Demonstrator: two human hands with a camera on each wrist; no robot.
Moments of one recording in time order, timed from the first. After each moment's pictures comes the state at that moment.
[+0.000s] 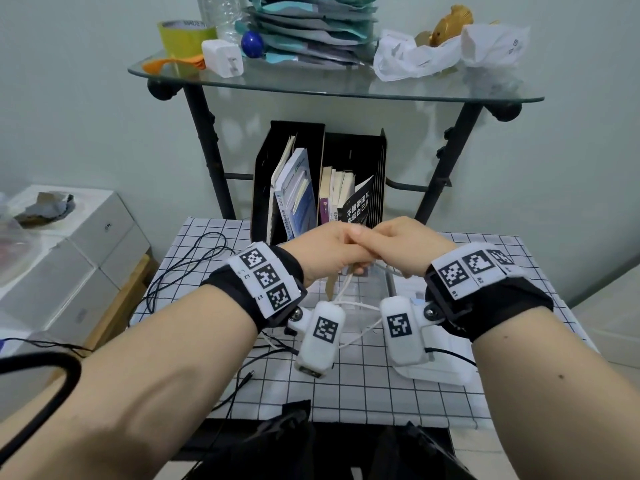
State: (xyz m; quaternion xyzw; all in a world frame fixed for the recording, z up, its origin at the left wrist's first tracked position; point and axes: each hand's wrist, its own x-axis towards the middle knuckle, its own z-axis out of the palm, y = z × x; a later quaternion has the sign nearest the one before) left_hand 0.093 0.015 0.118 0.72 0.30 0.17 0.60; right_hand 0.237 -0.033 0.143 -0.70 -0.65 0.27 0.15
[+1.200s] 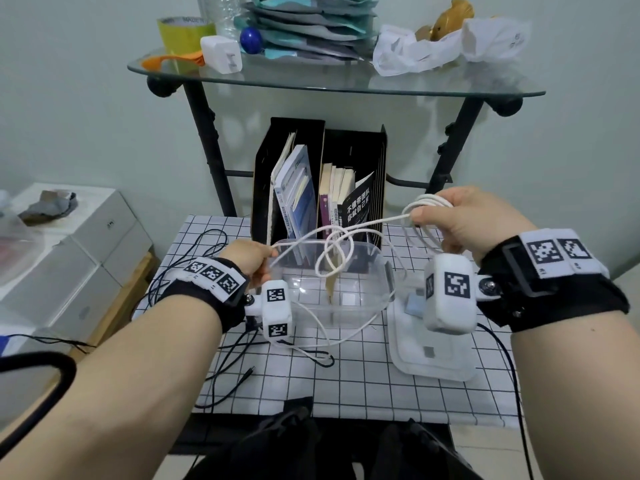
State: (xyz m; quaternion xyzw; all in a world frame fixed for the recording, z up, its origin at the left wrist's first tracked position) left_hand 0.017 0.065 0.054 0.43 0.64 0.24 0.59; right_hand 0.289 -0.046 0.157 -0.72 -0.50 0.31 0.38
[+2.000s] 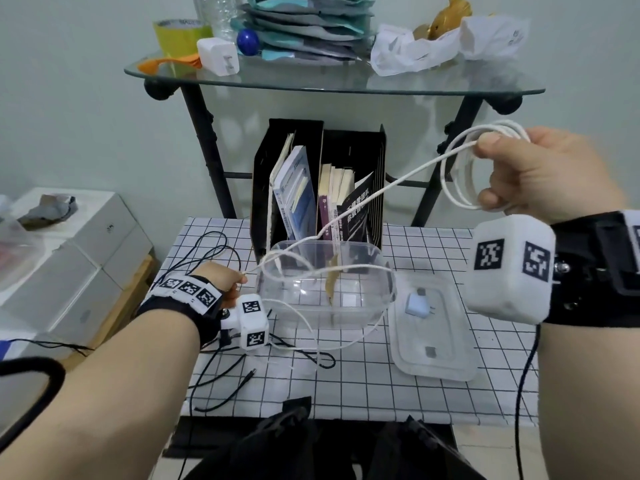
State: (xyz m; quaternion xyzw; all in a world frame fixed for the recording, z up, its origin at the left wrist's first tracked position) left_hand -0.020 0.064 0.039 0.43 0.74 0.13 0.50; right_hand 0.287 -0.075 0.218 -0.60 -0.39 0.32 0.62
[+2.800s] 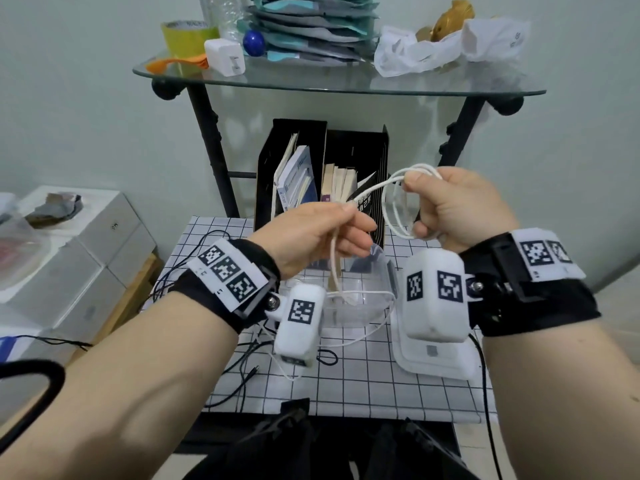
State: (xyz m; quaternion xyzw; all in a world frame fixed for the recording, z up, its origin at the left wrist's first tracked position) left_hand 0.066 0.018 0.131 0.59 0.28 0.24 0.72; right_hand 0.248 -0.046 0.168 -0.60 -0.41 0.38 0.57
